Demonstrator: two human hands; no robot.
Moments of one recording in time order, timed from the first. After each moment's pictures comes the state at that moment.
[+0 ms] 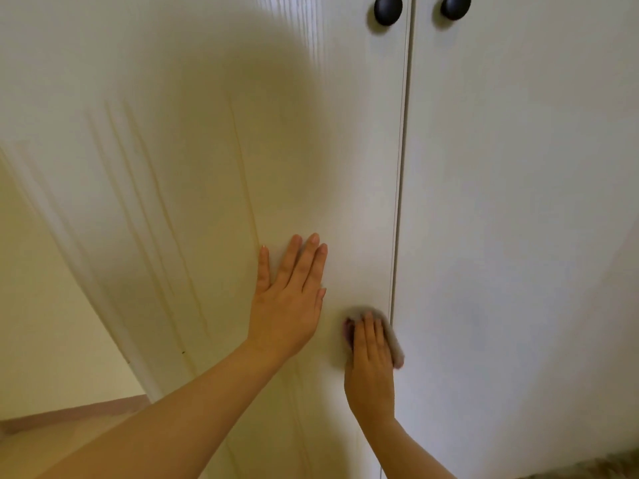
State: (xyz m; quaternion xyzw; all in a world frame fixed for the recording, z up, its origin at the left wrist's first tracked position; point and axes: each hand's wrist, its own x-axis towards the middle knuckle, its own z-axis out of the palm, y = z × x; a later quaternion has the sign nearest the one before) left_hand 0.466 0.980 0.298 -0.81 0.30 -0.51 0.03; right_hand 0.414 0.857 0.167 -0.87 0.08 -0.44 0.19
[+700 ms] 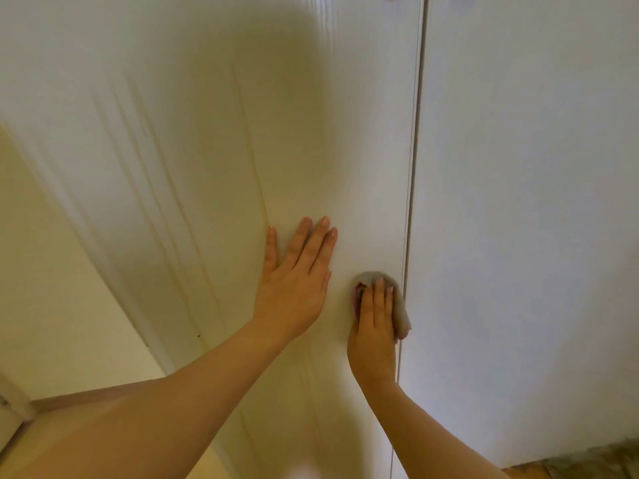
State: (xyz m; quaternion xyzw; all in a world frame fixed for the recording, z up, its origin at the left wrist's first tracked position) left_hand 0.463 0.988 0.300 -0.80 0.33 -0.50 0.04; right_hand 0.425 0.870 0.187 -0.85 0.12 -0.47 0.18
